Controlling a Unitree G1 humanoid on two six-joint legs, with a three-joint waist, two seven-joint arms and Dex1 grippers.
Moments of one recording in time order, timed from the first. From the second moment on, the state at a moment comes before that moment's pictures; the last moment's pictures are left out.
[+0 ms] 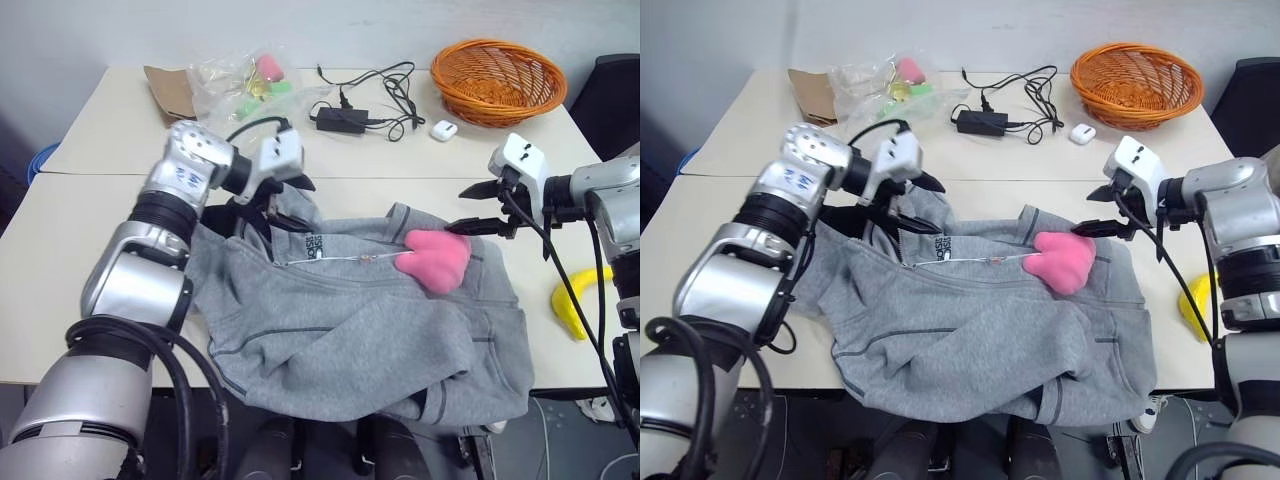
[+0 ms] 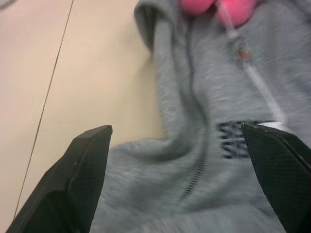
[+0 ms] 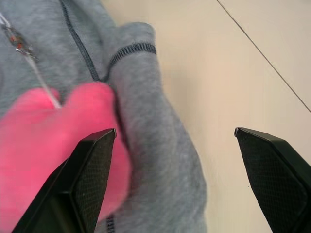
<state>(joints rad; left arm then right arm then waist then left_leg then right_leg) -1.39 0.44 -0.38 1.18 0.06 -0.16 -1.23 -1.01 -0.90 0.24 0.59 0.12 0.40 1.30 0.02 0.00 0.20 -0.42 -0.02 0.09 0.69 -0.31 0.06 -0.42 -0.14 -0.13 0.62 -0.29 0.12</state>
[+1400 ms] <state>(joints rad) -1.32 0.42 -0.14 1.33 0.22 -0.16 -0.85 -0.96 -0.86 0.07 0.86 -0.01 0.20 1.00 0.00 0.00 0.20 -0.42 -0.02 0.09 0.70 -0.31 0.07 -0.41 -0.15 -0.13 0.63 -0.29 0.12</state>
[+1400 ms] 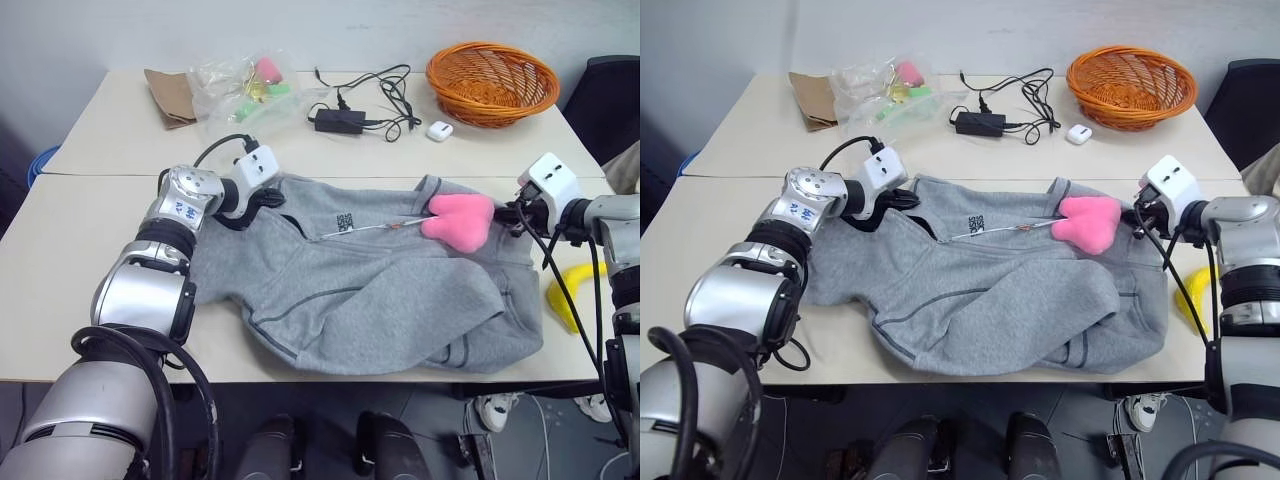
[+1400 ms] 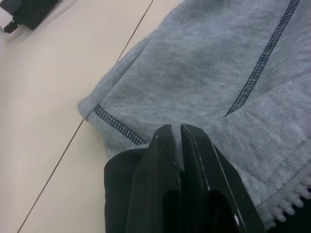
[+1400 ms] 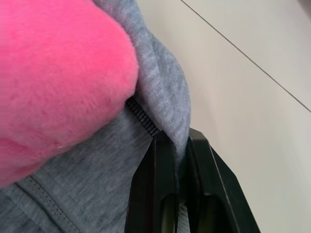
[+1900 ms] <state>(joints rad) -1.40 0.47 0.04 1.12 -0.02 -0.09 -1.20 -0.81 -0.99 0.01 0.39 -0.02 0.22 0.98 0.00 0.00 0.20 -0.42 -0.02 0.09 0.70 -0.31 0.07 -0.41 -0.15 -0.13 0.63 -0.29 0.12</state>
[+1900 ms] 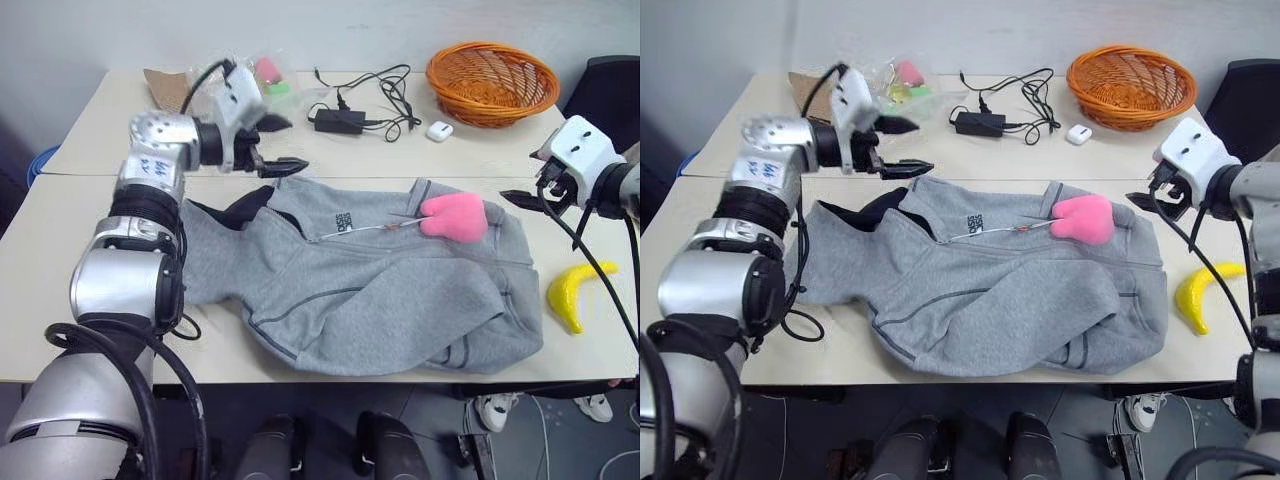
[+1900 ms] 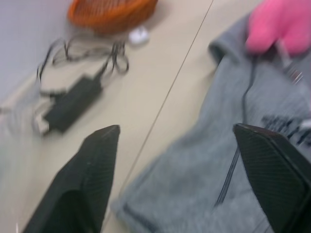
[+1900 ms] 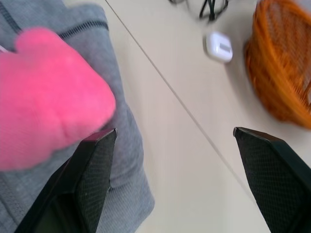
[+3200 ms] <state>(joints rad) -1.11 0.47 -0.20 0.84 -0.03 -0.10 -1.41 -0.39 -0.89 0.10 -0.08 -0.39 0.08 0.66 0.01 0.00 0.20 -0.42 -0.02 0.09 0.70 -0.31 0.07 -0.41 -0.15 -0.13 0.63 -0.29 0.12</state>
